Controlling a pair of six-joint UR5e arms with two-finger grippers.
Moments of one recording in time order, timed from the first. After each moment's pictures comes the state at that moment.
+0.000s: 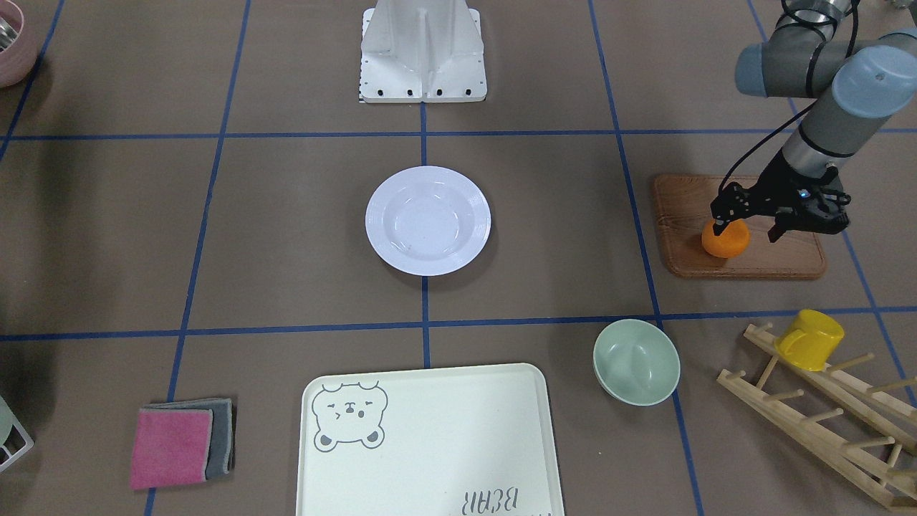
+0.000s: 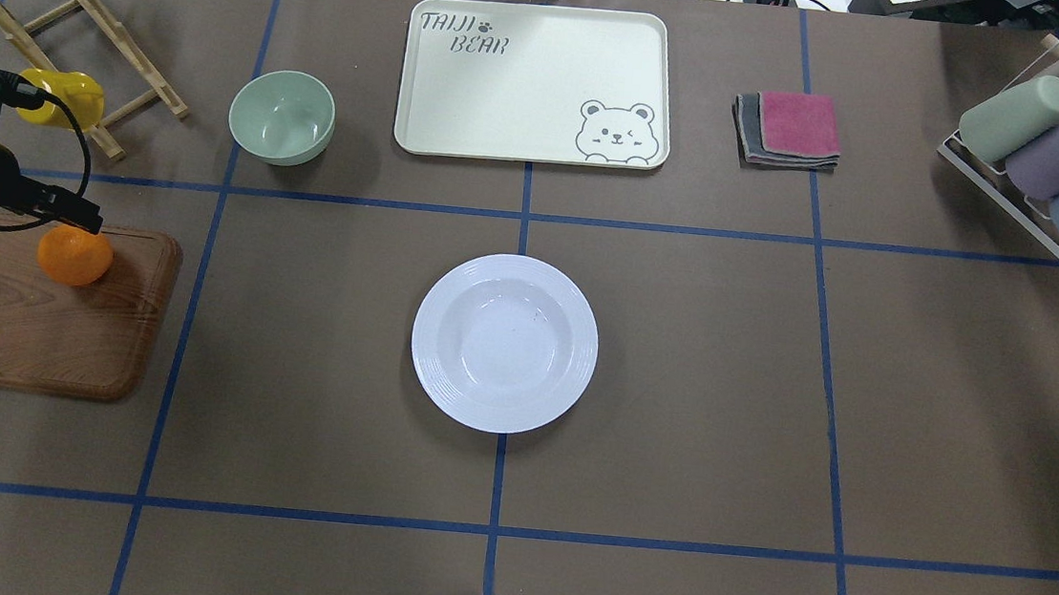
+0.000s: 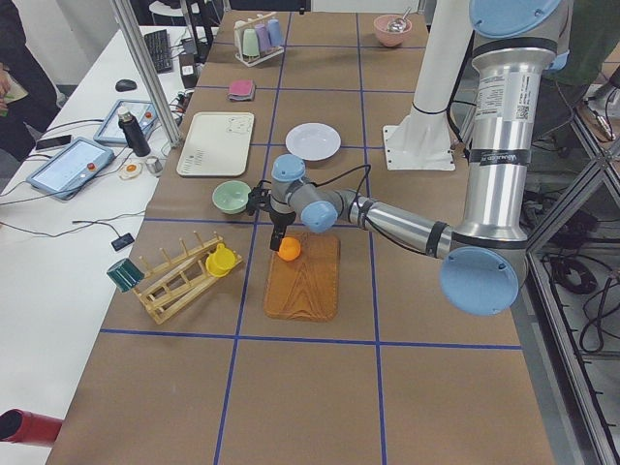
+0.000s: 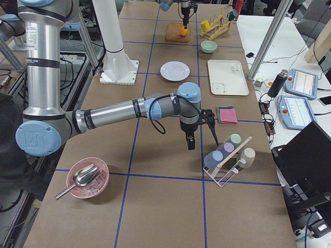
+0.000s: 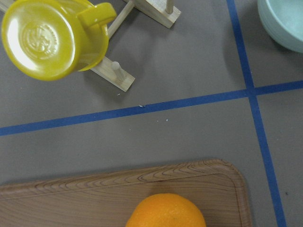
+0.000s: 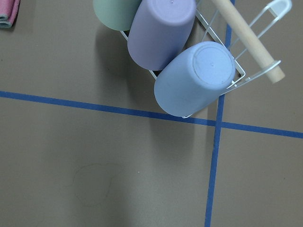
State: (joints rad) left arm -0.94 -1.62 -1.74 -2.04 -2.07 -0.70; right arm 1.40 -1.62 1.88 -1.55 2.25 0.18
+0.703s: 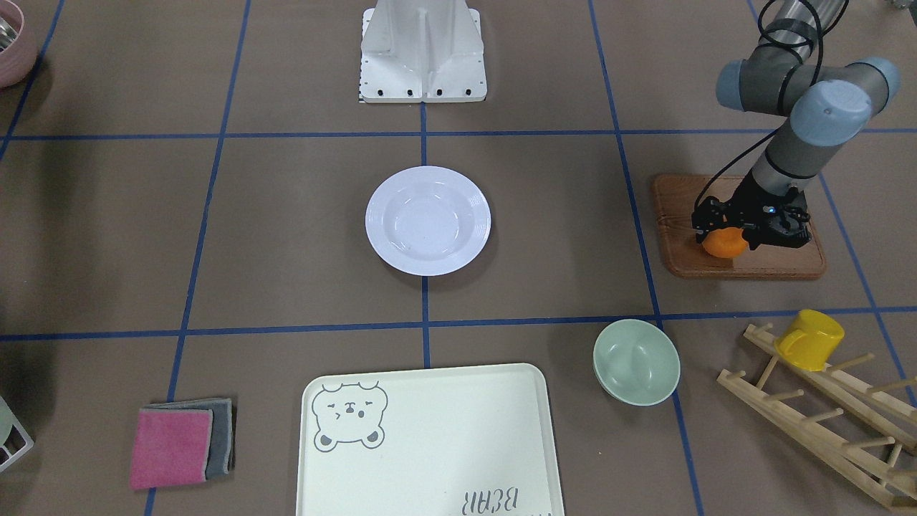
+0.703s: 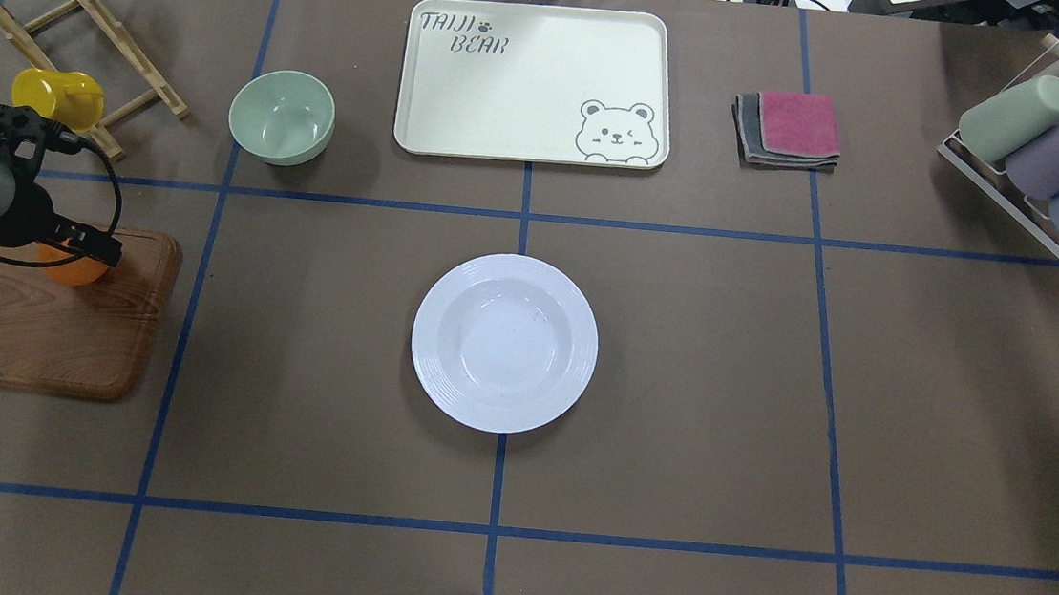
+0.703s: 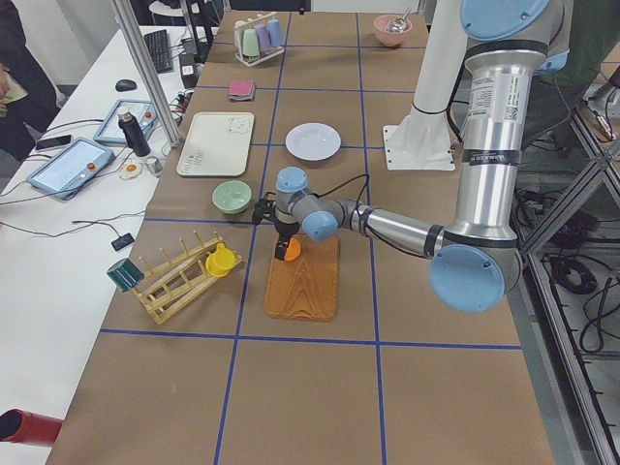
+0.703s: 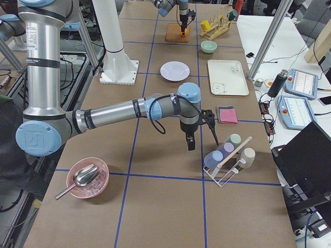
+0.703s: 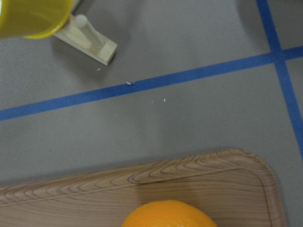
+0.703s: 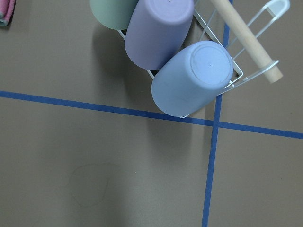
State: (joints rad) left arm -0.87 -1.62 -1.67 -2.06 -2.02 -0.70; right arm 1.40 -1.62 1.87 -1.55 2.24 0.18
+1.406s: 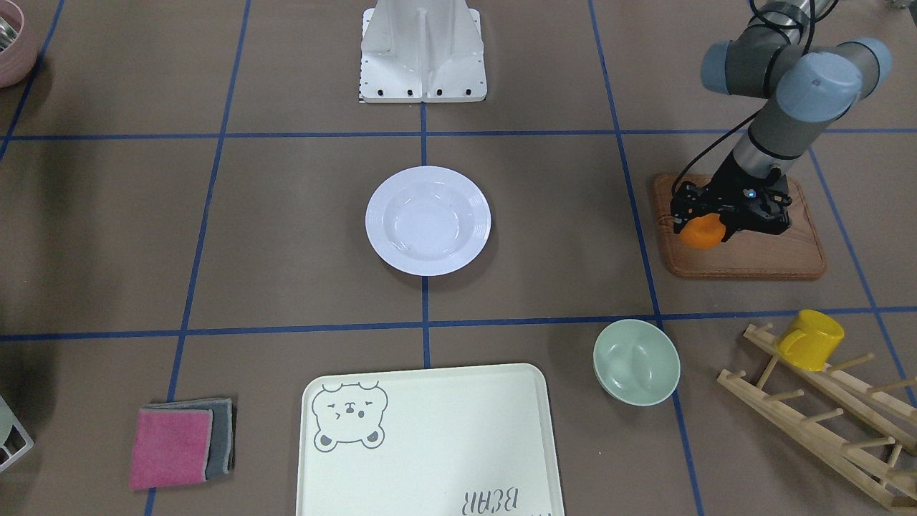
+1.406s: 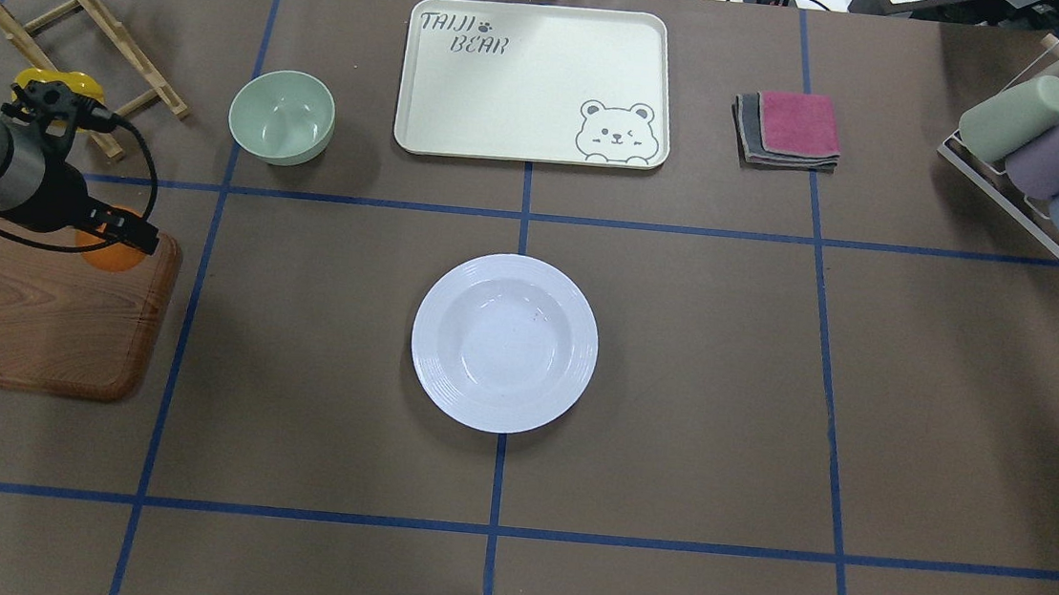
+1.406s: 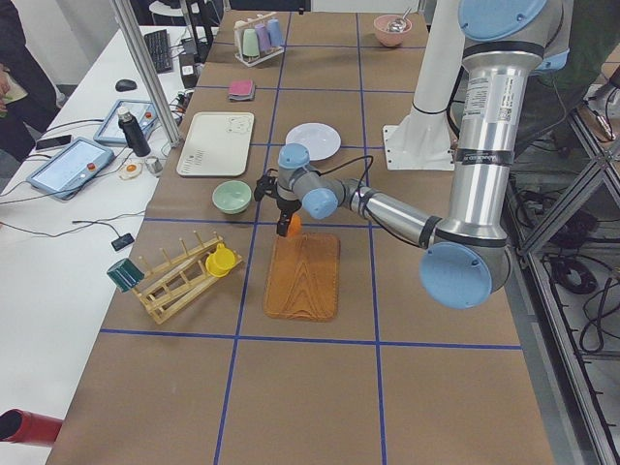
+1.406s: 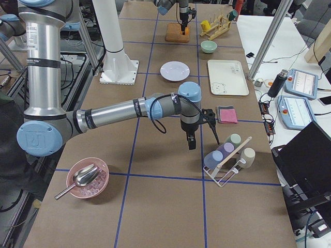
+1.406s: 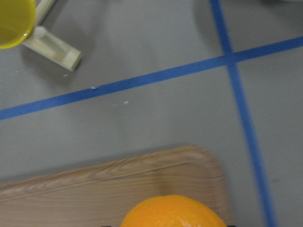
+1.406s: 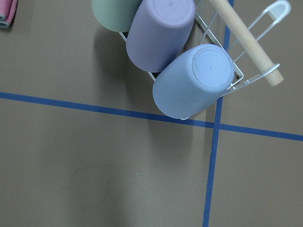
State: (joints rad) left arm -0.86 -1.73 -1.81 -1.90 -2.05 -0.75; right arm 1.40 -1.61 1.87 -1.55 2.24 0.18
